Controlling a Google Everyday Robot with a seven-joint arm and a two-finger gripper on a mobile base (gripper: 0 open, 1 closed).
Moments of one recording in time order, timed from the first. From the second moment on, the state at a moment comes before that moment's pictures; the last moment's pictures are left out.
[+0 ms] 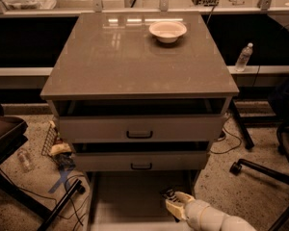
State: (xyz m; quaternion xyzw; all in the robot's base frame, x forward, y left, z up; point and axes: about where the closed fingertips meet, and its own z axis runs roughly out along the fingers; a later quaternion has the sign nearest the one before) arm 0.431 -0.119 0.419 -0.21 0.84 0.28 0.41
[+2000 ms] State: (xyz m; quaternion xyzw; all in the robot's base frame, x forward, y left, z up) arm 0.471 0.005 0.187 -0.15 0.82 0.35 0.42
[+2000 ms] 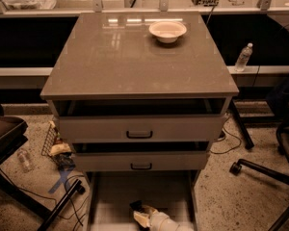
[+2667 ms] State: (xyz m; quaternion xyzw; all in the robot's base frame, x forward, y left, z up) arm 0.470 0.008 0.187 -0.15 0.82 0.35 0.42
